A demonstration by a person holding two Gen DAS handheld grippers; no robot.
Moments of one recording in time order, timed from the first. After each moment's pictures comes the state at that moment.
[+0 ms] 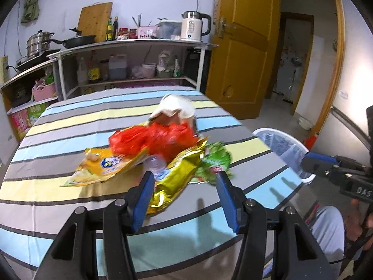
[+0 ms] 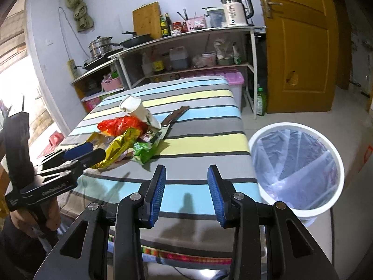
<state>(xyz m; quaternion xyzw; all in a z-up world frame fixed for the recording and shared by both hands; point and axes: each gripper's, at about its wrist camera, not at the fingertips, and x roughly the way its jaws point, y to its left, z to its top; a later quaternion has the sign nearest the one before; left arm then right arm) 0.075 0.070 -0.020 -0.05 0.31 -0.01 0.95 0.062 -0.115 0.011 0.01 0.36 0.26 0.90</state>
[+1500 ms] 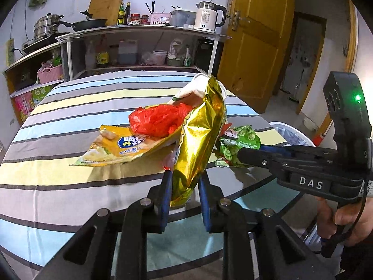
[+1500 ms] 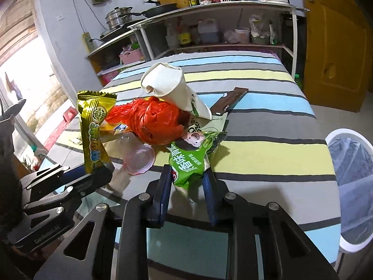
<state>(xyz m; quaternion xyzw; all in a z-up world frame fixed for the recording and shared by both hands) 0.065 0.102 -0.034 -0.08 0.34 0.00 0.94 0.116 -0.011 -0.031 -0.02 0.41 0.32 0.85</state>
